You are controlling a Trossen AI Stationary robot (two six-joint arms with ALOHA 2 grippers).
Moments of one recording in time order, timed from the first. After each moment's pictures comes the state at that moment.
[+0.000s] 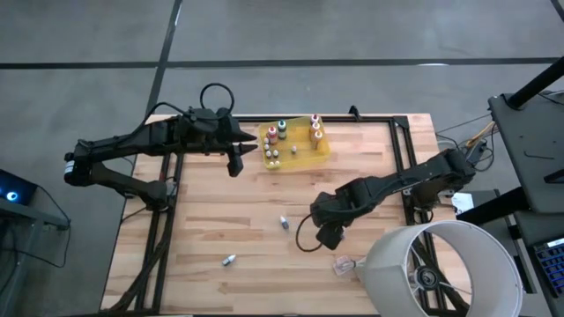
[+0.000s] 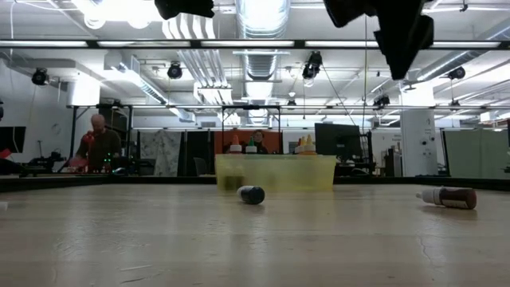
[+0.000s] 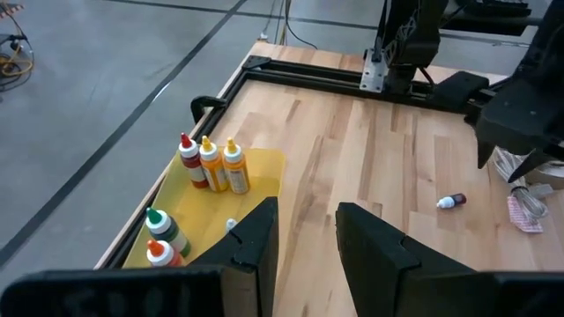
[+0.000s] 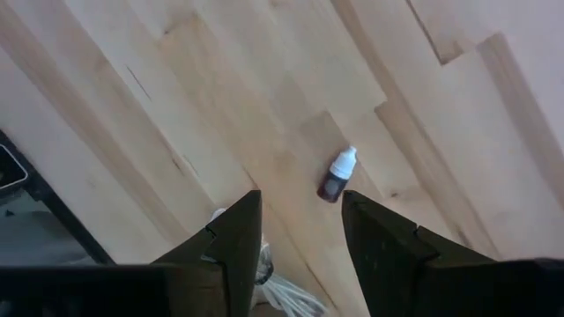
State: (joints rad) left arm 0.18 1.14 1.30 -0.61 -0.13 -0.04; right arm 0.29 1.68 1.46 -1.17 -0.06 0.93
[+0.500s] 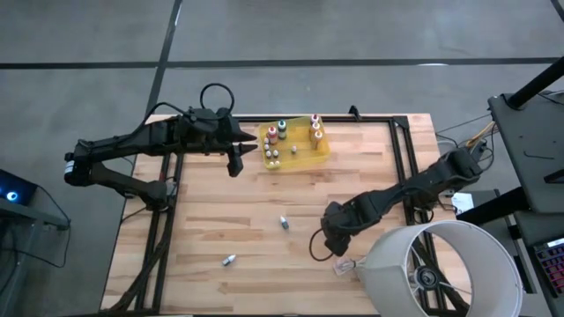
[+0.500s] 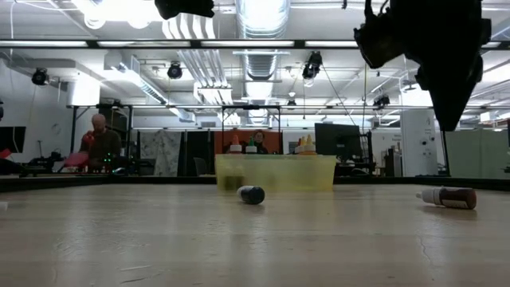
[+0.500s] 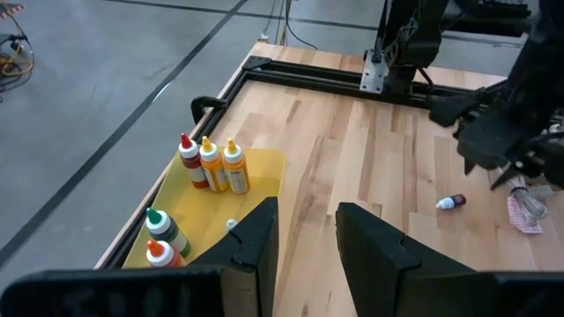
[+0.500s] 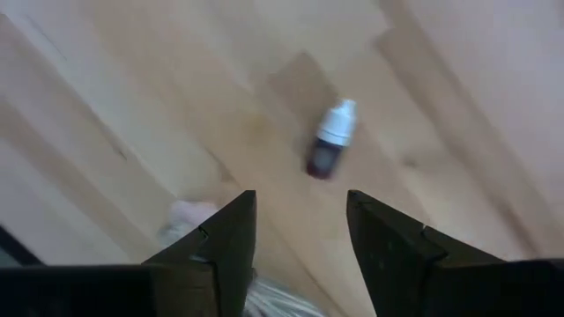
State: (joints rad) left arm 0.18 1.14 1.30 -0.61 -0.13 -0.04; right arm 0.37 1.62 1.17 -0.97 -0.05 1.09
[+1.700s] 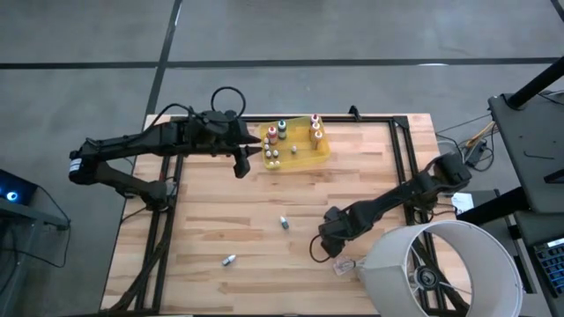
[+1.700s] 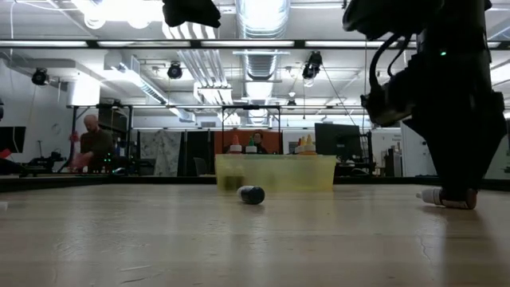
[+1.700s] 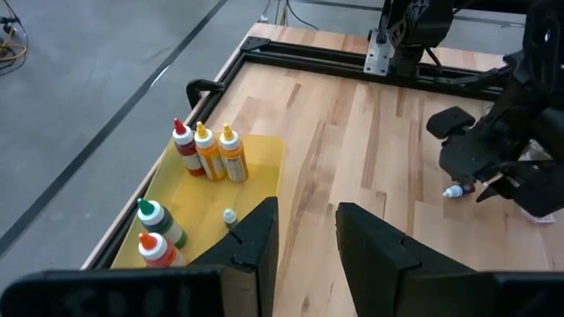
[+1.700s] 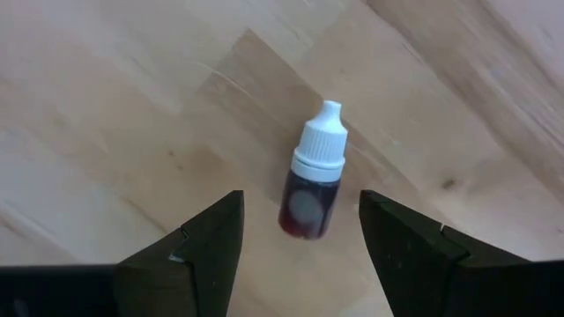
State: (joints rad) left arm 0.18 1.19 1.30 -0.60 -0.13 -0.04; right arm 0.38 1.73 0.99 -0.72 -0.06 1.25
